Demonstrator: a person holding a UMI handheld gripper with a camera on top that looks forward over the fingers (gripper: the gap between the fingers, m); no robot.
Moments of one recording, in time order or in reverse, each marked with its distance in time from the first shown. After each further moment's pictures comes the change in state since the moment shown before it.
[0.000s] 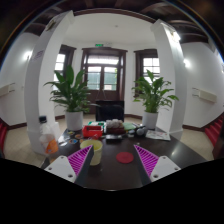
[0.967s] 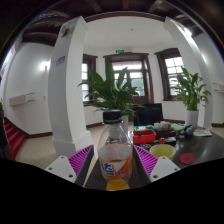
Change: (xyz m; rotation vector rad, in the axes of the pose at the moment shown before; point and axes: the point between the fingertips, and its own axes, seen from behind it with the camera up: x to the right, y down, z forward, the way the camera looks) arm -0.203 -0.019 0.059 0.084 -0.306 0.058
